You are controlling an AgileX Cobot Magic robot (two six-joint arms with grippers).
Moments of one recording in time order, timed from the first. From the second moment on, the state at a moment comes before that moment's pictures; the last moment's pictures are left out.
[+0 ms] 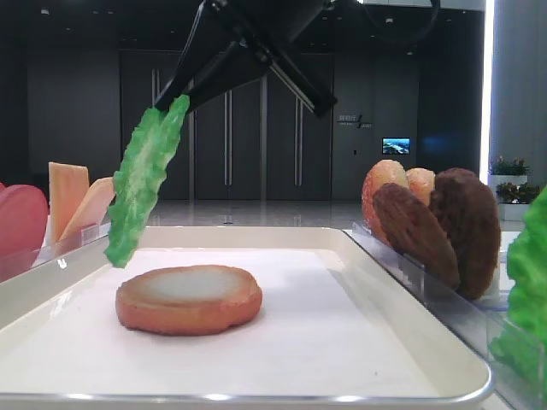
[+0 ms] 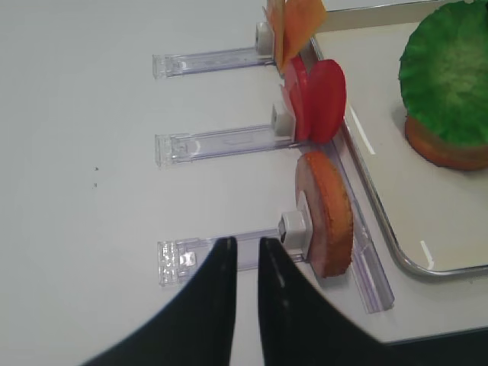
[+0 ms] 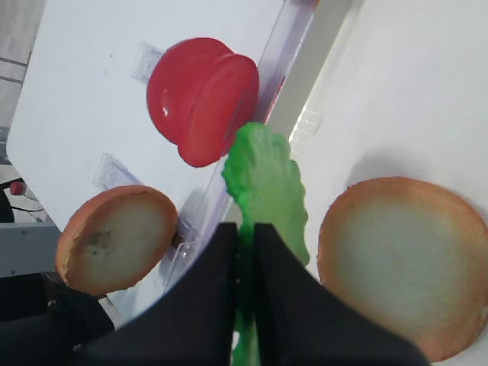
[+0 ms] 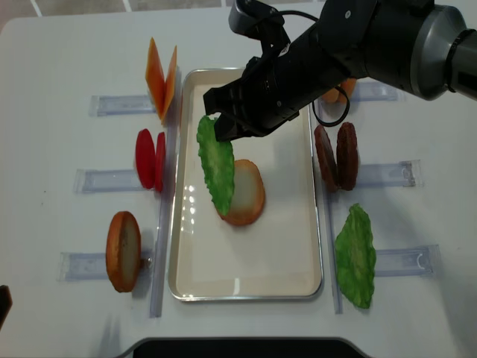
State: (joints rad) left arm -0.09 -0.02 -0.47 0.01 1.11 0.03; right arm 0.64 1.83 -1.31 0.93 0.71 -0.37
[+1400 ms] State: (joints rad) left arm -0.09 -0.02 -0.47 0.01 1.11 0.03; right arm 0.64 1.87 -1.32 0.72 0.72 -0.37
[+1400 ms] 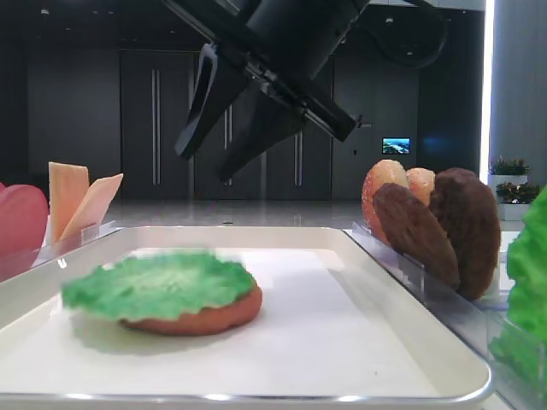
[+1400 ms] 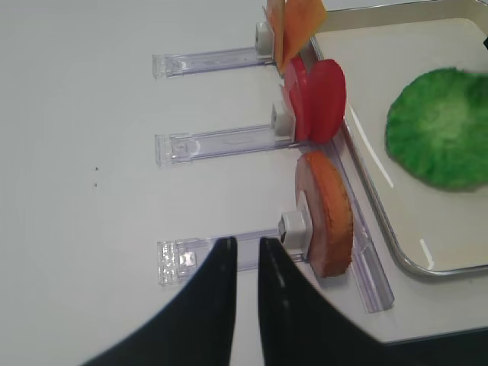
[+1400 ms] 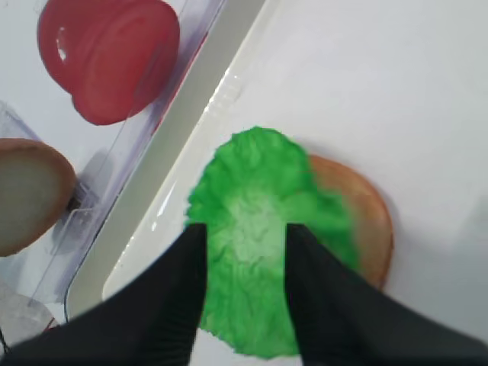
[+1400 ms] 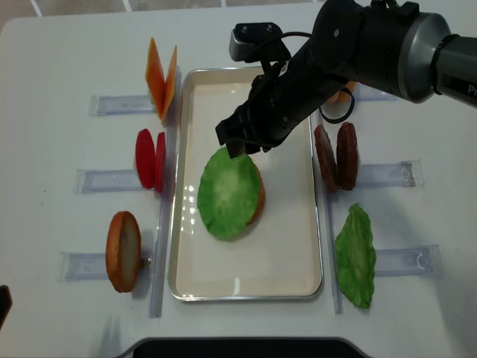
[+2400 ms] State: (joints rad) left arm -0.09 -0.02 -0.47 0.01 1.11 0.03; right arm 0.28 1.87 -1.78 0.07 1.22 0.06
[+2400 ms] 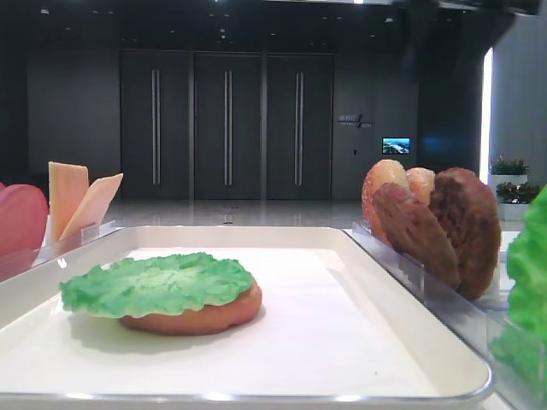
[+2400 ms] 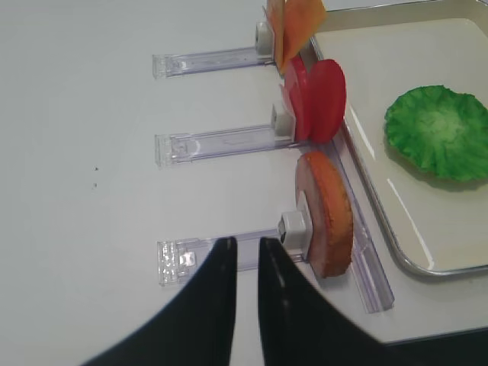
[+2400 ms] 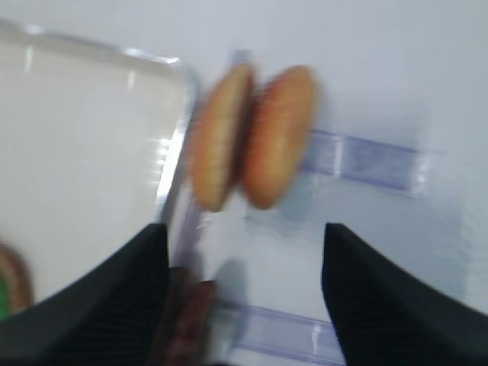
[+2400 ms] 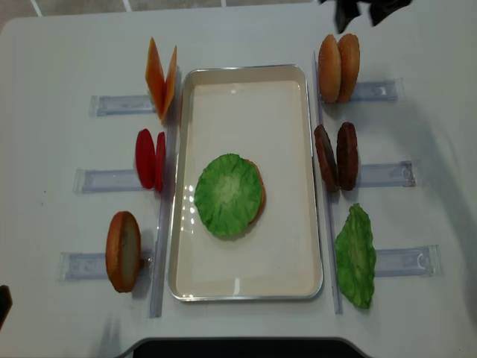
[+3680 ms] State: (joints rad) left arm -0.09 -0.02 -0.47 0.01 1.11 0.03; right arm -0.01 0.89 -0.68 -0.01 1.22 0.04
